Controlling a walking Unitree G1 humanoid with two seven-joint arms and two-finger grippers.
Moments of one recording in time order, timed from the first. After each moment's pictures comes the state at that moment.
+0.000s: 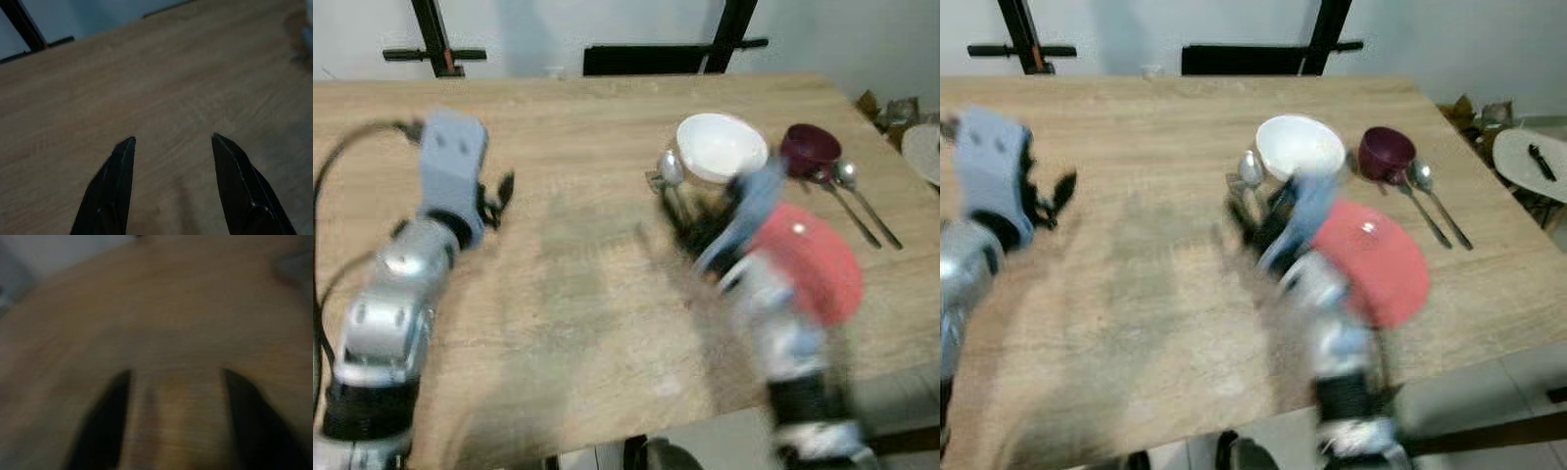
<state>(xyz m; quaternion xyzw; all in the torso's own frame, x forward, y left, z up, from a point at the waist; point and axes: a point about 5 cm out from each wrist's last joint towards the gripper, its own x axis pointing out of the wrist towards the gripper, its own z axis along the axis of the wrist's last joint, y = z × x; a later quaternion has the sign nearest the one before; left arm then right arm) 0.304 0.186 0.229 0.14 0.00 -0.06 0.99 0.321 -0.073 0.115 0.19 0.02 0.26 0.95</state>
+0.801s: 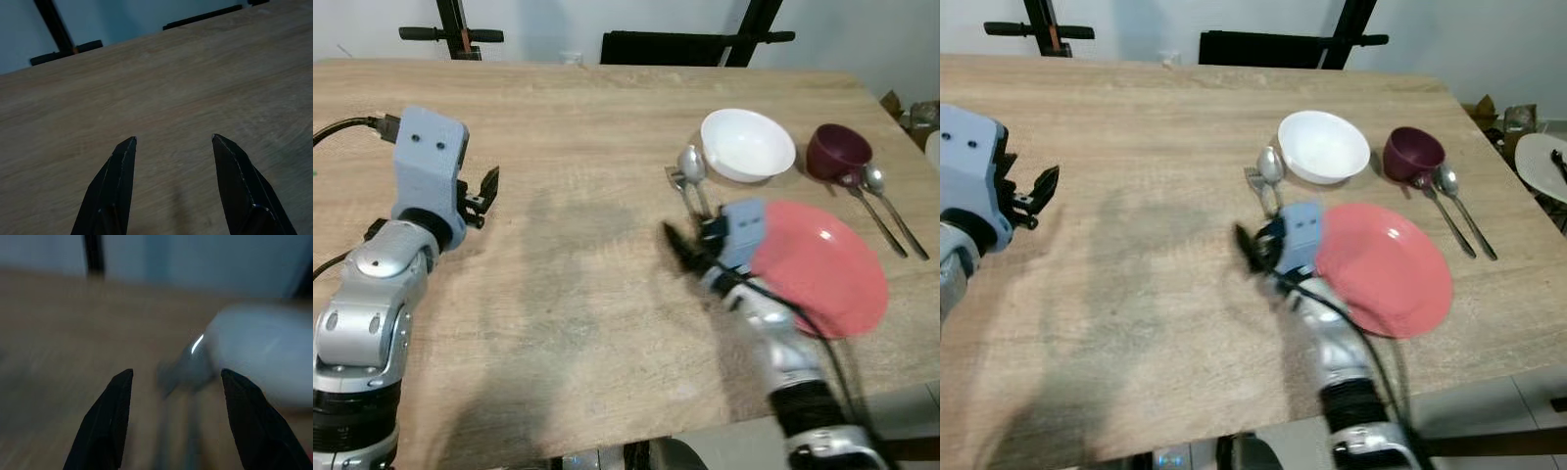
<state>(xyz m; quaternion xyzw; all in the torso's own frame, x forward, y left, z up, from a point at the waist) 0.302 0.202 0.253 0.13 -0.04 -0.04 0.99 0.340 -0.163 0.189 -0.01 -0.13 0.16 0.98</state>
